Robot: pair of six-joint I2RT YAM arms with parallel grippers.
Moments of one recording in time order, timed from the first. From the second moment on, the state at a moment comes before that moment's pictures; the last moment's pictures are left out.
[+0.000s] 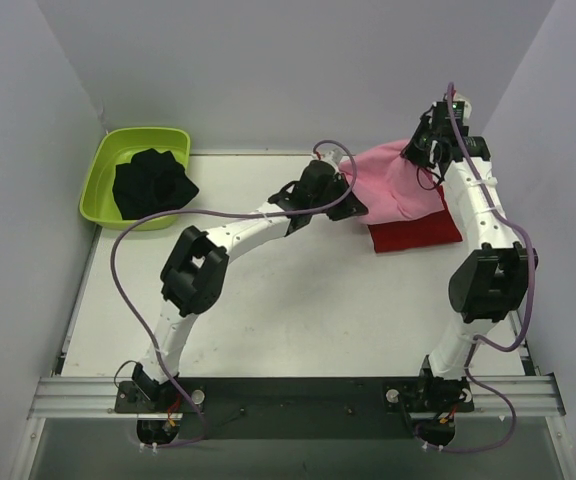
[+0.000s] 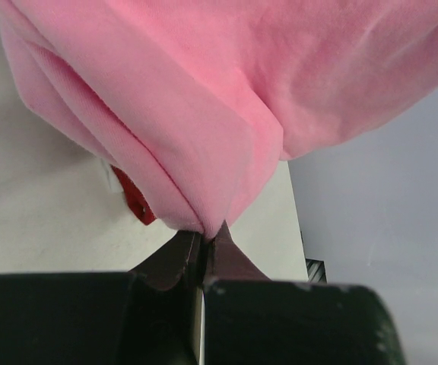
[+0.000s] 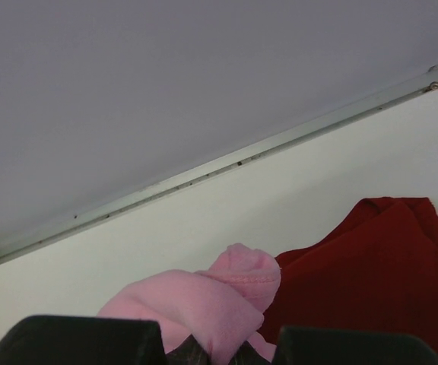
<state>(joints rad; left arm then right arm) -0.77 2.17 1.80 -0.04 0.21 -0.94 0.04 1.83 1.84 -0.65 0.01 0.46</state>
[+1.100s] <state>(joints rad) -0.84 2.51 1.98 0.03 0.28 -0.94 -0.03 1.90 1.74 -0.60 0.08 0.44</state>
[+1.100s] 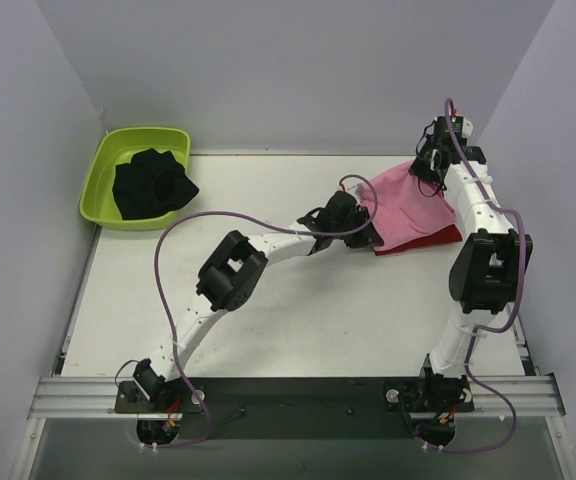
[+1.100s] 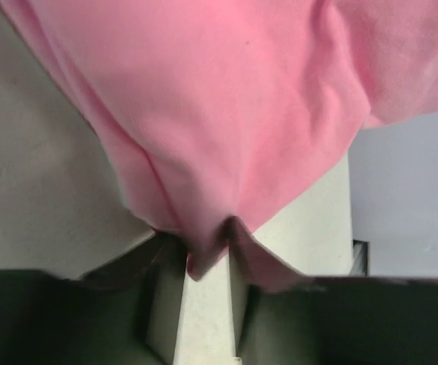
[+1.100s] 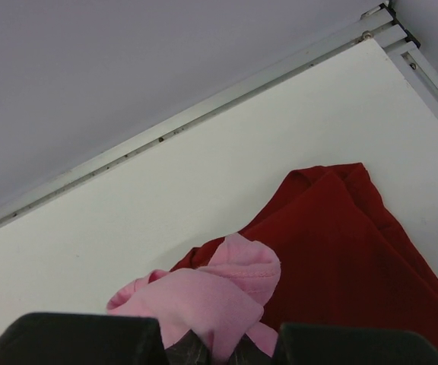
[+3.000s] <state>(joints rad) -0.78 2.09 1.31 0.36 0.38 -0.95 -0.07 2.15 1.80 -0.40 0.46 0.31</state>
